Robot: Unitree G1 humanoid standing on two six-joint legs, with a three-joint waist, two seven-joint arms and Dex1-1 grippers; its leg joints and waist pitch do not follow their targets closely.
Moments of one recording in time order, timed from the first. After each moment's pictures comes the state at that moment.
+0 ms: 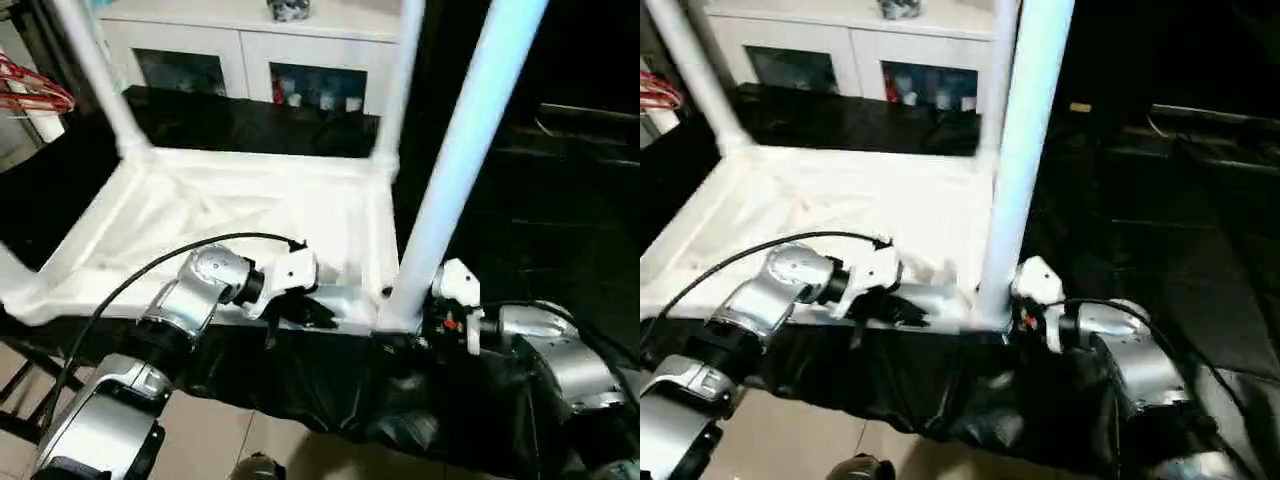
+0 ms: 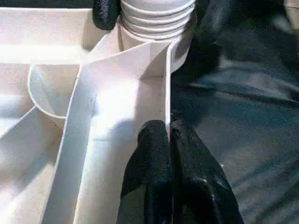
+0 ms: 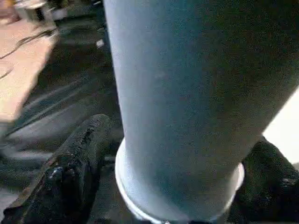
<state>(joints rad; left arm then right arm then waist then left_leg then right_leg) -0.67 0.33 -0.35 0.67 0.06 -0.05 -1.39 -0.29 -0.48 0.20 0.28 0.20 0.11 1.18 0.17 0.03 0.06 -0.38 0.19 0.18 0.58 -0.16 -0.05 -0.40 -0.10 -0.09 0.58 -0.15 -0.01</state>
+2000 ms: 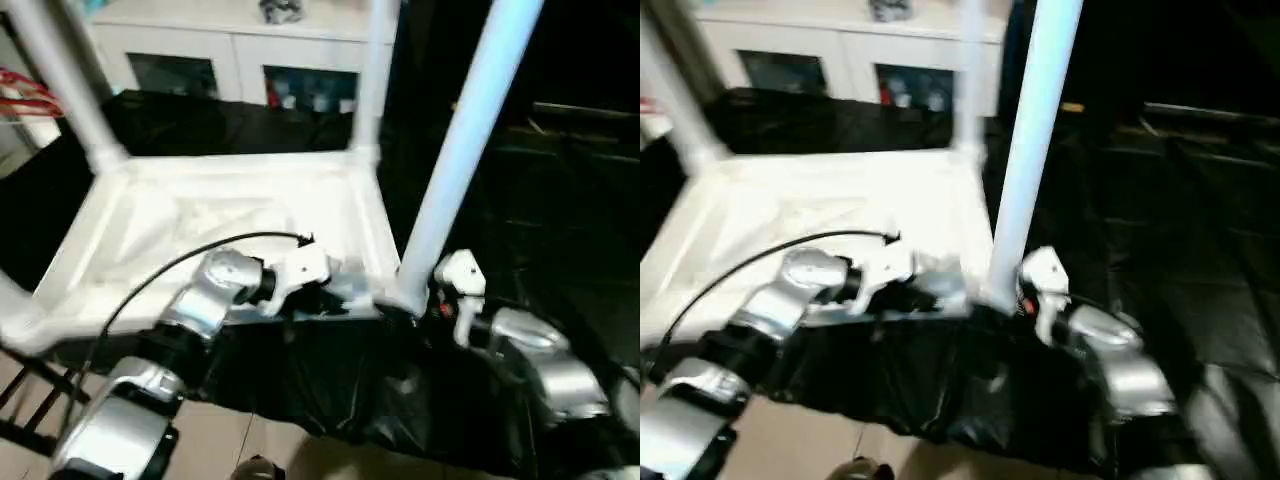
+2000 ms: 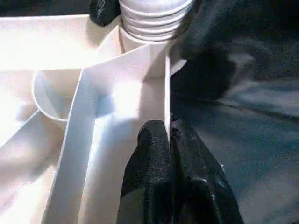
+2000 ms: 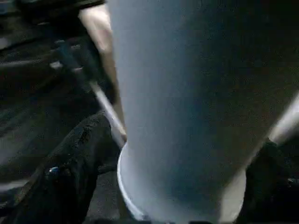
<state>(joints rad) -0.67 0.29 -0.33 0.69 0.09 -0.06 -1.28 -0.26 -0.41 0.14 0.30 0.20 0.12 1.02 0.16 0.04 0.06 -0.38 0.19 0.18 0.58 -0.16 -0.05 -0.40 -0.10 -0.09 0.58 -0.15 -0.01</state>
